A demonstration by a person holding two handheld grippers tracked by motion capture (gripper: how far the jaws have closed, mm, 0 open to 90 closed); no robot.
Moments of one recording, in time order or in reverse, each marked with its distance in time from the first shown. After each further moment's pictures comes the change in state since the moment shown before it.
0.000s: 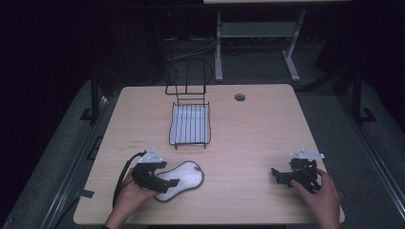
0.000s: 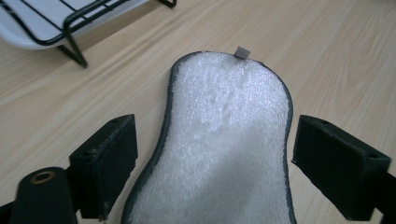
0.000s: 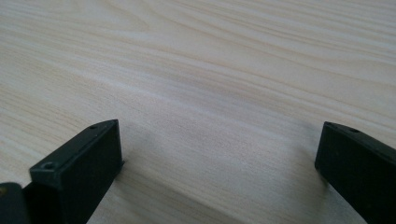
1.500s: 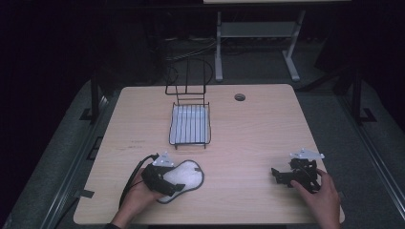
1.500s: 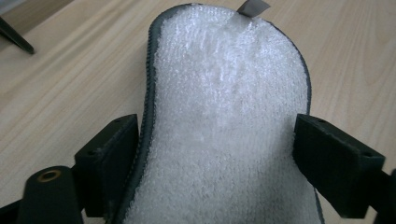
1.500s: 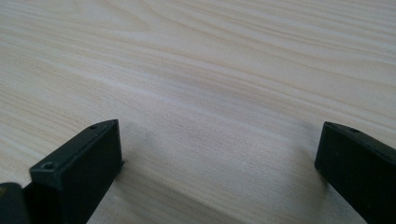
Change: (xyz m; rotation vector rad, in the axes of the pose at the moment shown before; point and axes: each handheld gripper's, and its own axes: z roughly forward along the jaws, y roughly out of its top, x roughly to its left) left arm 0.000 -0.002 0.027 0.113 -0.033 0.082; right arm 0.000 0.000 0.000 0.000 0.000 0.000
